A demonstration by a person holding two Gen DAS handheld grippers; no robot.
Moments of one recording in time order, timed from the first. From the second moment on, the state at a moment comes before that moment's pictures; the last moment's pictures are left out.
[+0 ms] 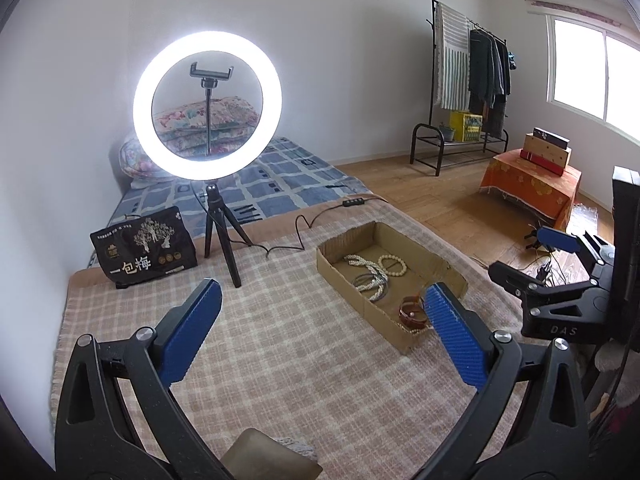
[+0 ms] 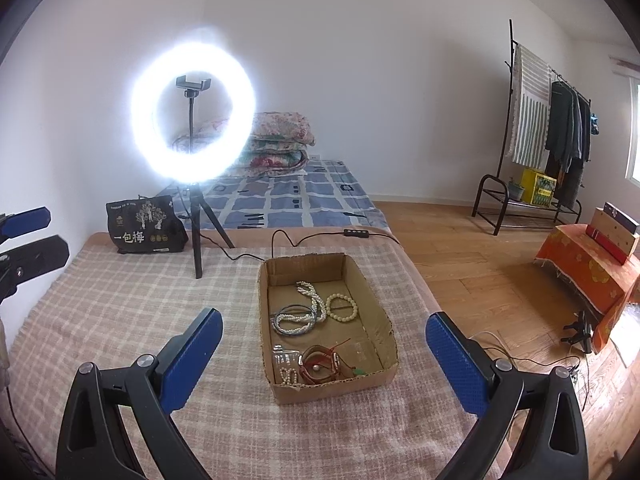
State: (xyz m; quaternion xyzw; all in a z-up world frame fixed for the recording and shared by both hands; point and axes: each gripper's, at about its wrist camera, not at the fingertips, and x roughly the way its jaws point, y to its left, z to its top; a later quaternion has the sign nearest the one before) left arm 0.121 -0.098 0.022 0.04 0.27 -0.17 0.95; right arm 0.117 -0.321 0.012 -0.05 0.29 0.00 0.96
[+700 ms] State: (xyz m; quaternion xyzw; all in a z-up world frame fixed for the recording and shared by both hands) left arm 0.112 -0.106 0.011 0.06 0.27 -0.16 0.95; right arm 0.131 -0.324 -0.004 -0.04 0.30 -0.01 0.95
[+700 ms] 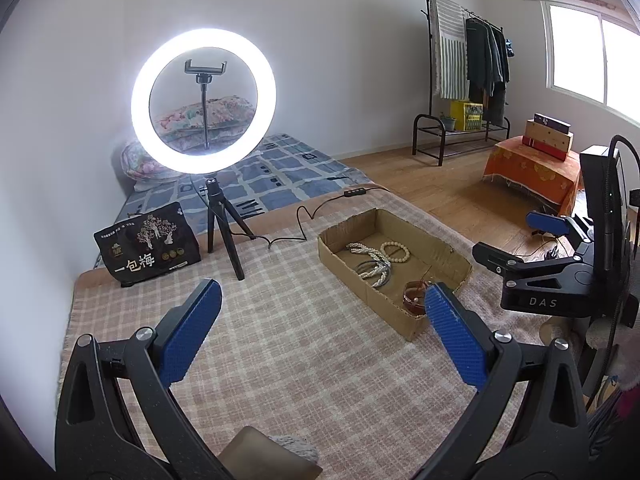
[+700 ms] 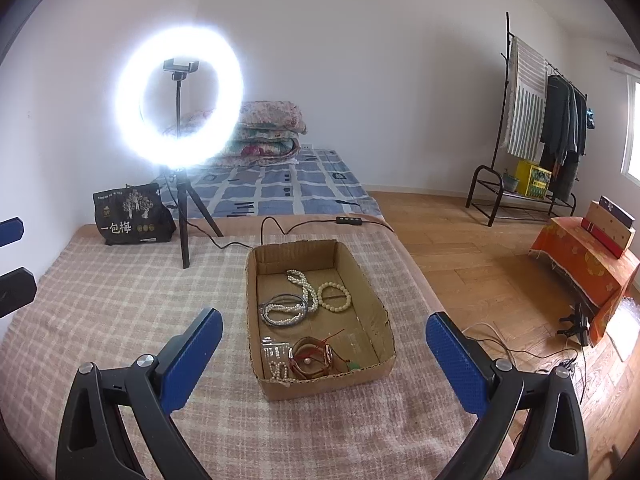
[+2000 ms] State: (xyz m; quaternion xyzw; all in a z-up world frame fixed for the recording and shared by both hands) left arm 0.111 -0.103 0.010 0.06 0.27 -0.16 0.95; right arm 0.136 -0.319 -0.010 -0.04 0.31 -0.01 0.95
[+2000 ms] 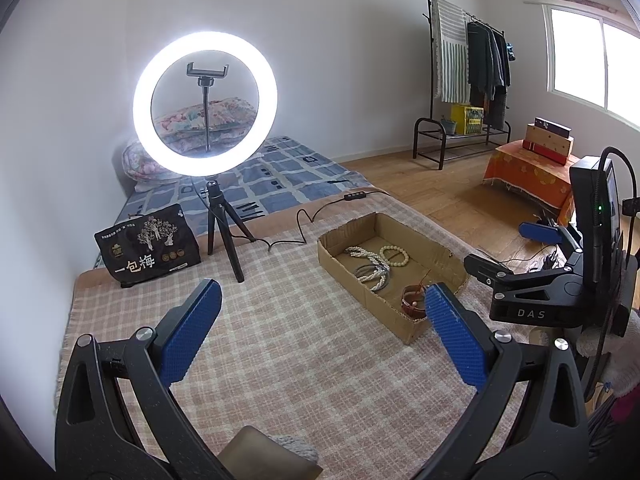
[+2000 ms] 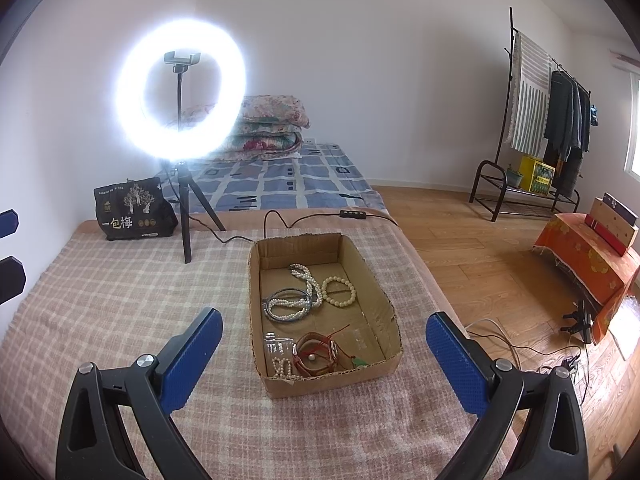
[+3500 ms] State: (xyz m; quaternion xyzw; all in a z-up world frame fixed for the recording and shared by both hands) left arm 0.110 -0.107 0.011 0.06 0.26 -0.16 0.95; right arm 0.133 -0.322 -0.014 -0.05 0.32 -0.01 0.95
